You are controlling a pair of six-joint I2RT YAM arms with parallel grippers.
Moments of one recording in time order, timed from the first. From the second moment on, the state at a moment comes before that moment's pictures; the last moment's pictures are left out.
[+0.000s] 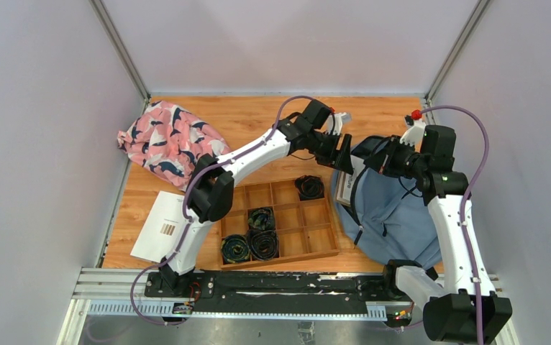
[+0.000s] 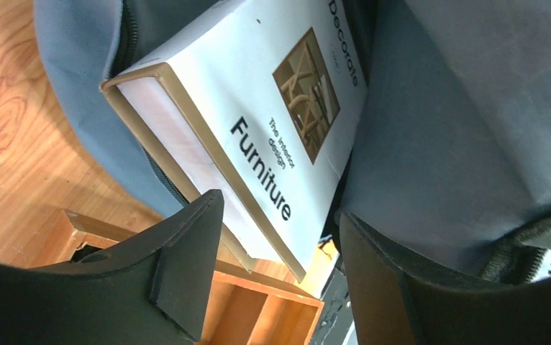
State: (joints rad) left arm -0.80 2.22 2.01 -0.53 0.61 -0.46; right arm -0.06 0.98 1.01 -0.62 -0.56 0.30
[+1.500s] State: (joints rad) left arm -0.75 2.29 1.91 -0.04 1.09 -0.75; right arm -0.06 1.01 1.01 -0.64 -0.74 0.26
